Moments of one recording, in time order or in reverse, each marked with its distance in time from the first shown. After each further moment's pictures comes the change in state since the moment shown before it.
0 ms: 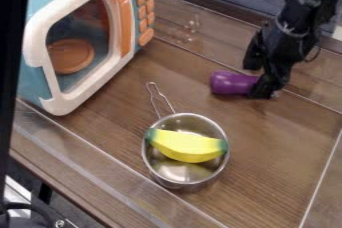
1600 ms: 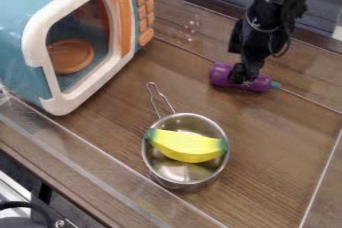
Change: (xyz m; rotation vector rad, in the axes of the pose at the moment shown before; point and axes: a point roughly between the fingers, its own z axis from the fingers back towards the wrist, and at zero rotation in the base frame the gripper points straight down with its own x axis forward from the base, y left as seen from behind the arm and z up) arm -0.014 0.012 0.010 0.193 -0.111 -0.148
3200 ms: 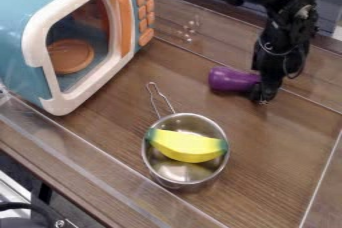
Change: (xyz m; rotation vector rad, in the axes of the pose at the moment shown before) arm 0.027 -0.023 -0.021 -0.032 -0.137 -0.036
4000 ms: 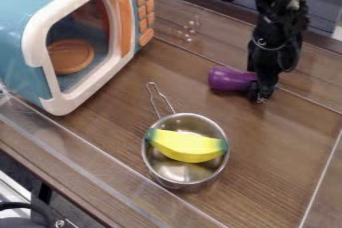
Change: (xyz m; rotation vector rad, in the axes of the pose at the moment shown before) arm -0.022 0.009 -0.004 -0.043 0.004 0.093
